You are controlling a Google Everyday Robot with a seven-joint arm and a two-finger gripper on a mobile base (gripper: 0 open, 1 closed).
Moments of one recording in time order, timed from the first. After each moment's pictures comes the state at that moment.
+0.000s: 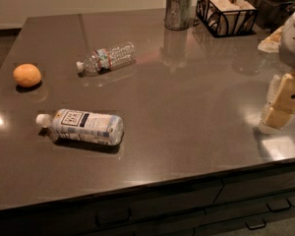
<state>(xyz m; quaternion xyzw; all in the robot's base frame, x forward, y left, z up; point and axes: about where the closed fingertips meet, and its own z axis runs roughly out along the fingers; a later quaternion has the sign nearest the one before) 0.438 -0.216 0.978 -0.60 0.78 -0.04 0.16</state>
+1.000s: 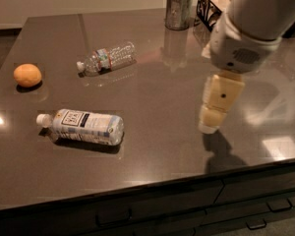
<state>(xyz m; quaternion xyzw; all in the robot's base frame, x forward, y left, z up) 0.452 -0.123 0.961 -0.64 0.76 0.00 0.15</state>
